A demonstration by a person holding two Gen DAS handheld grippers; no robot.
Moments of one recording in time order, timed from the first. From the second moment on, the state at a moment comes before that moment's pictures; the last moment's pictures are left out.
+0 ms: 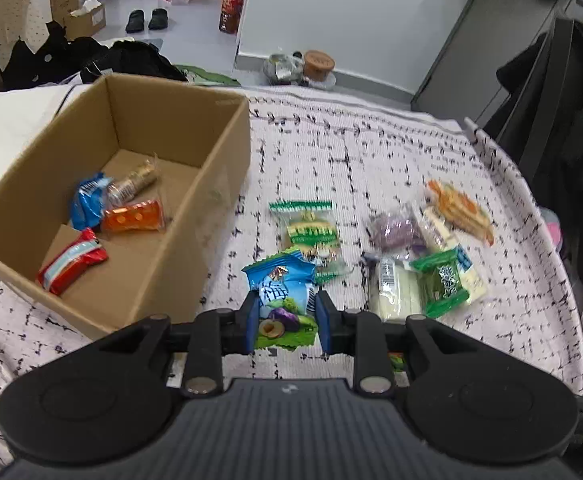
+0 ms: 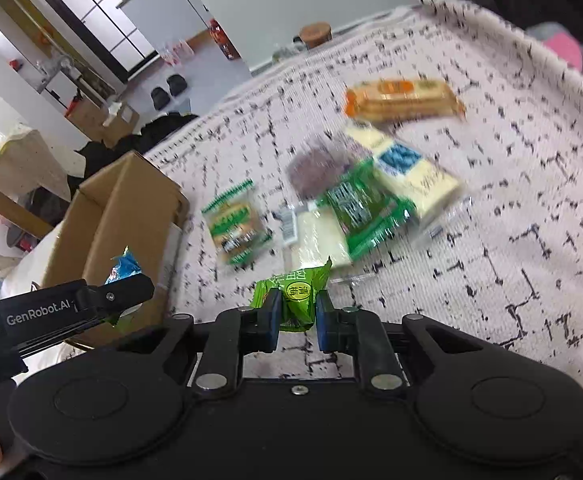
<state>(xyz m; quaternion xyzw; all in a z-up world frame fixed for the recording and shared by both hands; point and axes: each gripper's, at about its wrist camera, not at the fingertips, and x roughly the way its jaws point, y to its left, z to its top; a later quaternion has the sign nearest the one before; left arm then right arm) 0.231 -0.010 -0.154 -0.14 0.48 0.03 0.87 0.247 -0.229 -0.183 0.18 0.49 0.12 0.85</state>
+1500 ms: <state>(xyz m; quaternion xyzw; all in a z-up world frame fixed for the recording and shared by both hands) 0.216 0.121 -0.113 -0.26 0.41 0.13 0.87 0.274 -0.093 -0.118 0.17 0.43 0.21 0.86</state>
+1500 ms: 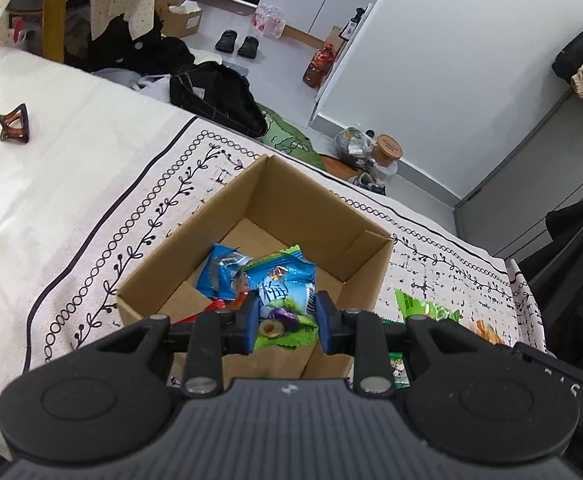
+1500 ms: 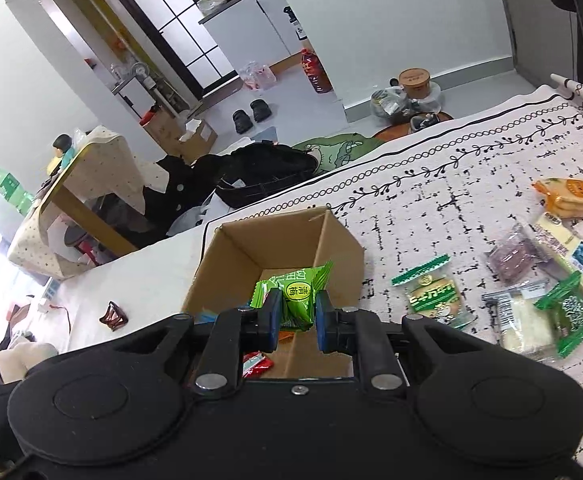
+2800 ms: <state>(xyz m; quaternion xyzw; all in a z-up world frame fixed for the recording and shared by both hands) 0.218 0.128 -0.117 -0.27 0.42 0.18 0.85 0.266 -0.127 -0.121 0.15 0.43 0.19 0.87</state>
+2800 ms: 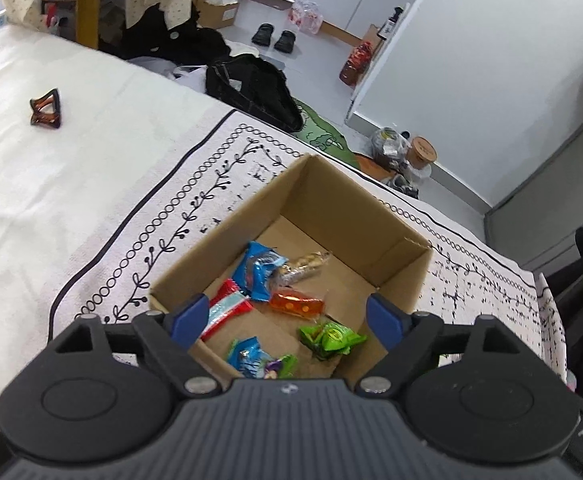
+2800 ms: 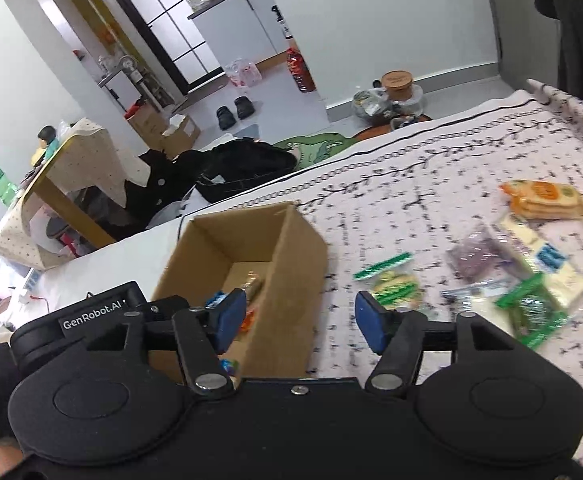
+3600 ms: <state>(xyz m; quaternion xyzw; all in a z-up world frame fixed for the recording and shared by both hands) 0.231 0.041 -0.103 -0.18 0.41 0.08 0.89 0.247 -0.241 -0.117 0.17 0.40 0.13 0.89</state>
